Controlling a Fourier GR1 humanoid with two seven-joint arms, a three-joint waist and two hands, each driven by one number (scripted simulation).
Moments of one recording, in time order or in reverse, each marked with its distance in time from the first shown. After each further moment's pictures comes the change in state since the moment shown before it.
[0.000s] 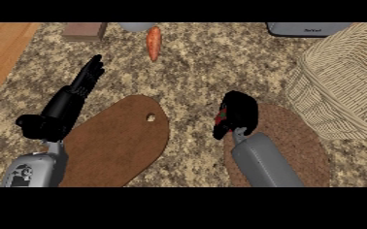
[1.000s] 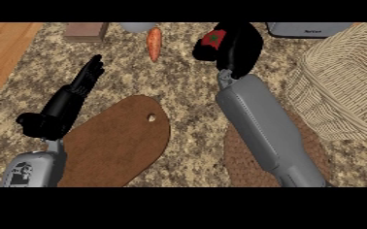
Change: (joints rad) left arm -0.008 0.009 0.007 0.021 0.000 -0.016 -0.011; right arm -0.457 -0.003 -0.095 0.037 0.092 -0.506 0.276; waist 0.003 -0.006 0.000
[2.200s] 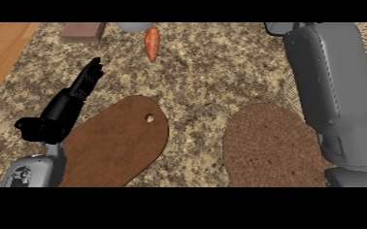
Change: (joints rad) left arm 0.024 -0.011 0.002 -0.019 -0.005 0.000 -0.003; right arm -0.185 -0.183 -0.400 0.014 0.278 0.125 0.044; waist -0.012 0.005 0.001
